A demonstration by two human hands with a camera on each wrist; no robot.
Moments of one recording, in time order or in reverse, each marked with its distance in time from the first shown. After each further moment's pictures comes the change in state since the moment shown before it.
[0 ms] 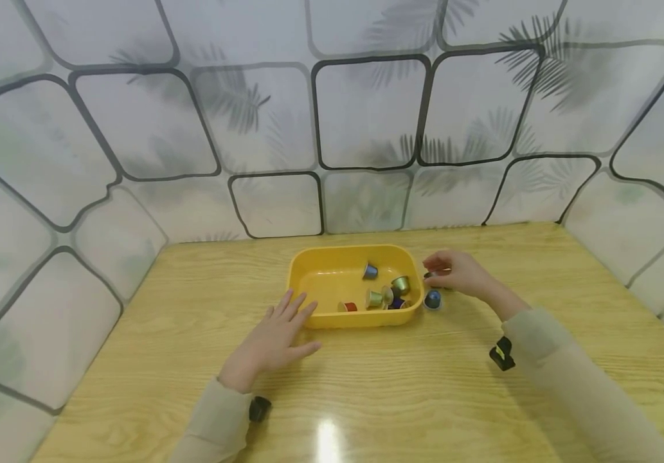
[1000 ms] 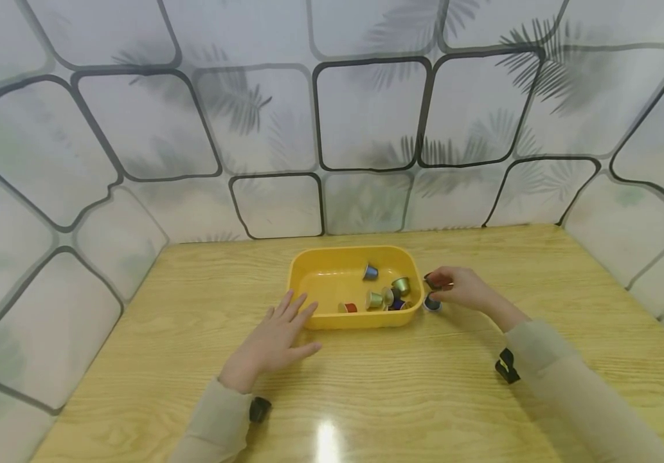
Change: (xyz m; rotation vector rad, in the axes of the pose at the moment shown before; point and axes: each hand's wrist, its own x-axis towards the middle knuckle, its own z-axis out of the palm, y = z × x) left_hand 0.000 0.001 -0.001 0.007 -0.012 -0.006; right_hand -0.007 0.025 0.015 0.009 -0.051 -0.003
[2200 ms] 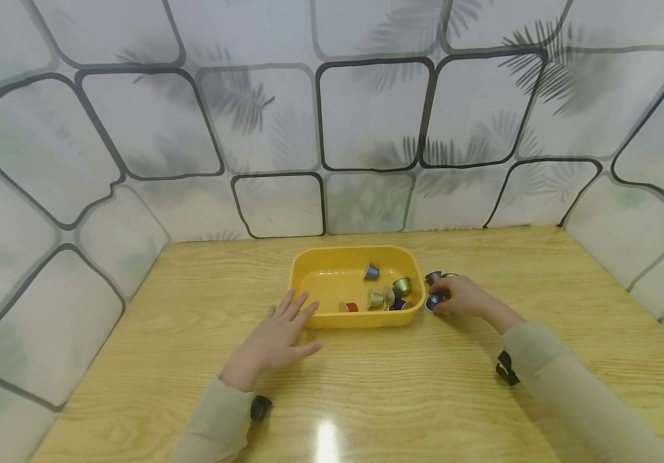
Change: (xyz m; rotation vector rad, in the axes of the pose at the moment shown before) left_hand -0.001 0.000 0.000 0.000 0.017 0.018; right_hand 0.001 0.004 0.007 -0.232 -0.087 0.011
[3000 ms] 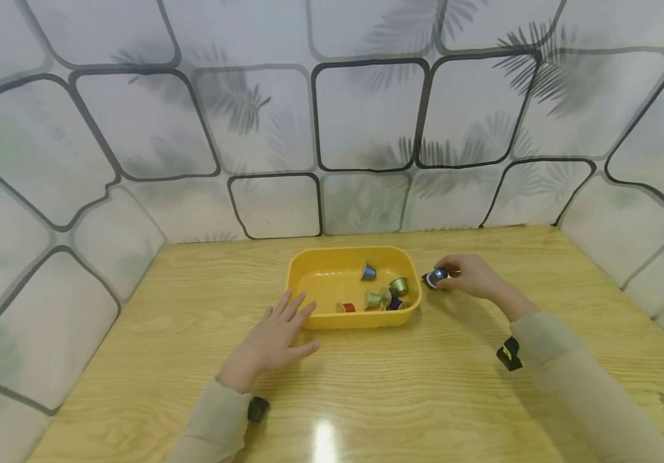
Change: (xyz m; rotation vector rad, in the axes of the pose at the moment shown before) left_hand 0.002 -0.001 0.003 0.002 -0.010 -0.026; right_hand -0.007 -0.011 -0.037 0.054 0.128 0.019
